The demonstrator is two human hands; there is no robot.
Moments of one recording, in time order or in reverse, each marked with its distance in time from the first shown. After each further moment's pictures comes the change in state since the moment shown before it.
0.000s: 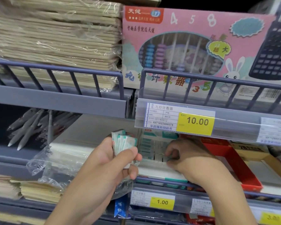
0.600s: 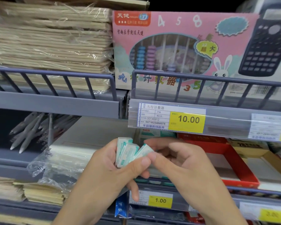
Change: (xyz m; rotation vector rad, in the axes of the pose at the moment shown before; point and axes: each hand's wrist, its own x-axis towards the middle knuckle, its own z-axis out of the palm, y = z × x) left_hand -0.007 0.003 0.013 0.214 -0.056 0.095; right_hand -0.059 -0.029 0.013 1.083 0.214 -0.353
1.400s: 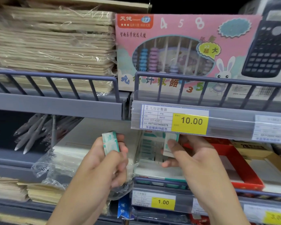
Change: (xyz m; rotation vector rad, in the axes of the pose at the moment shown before) left_hand 0.003 -0.006 -0.013 -0.165 0.130 0.028; right_hand 0.006 0.007 -0.005 -0.058 0.279 0.123
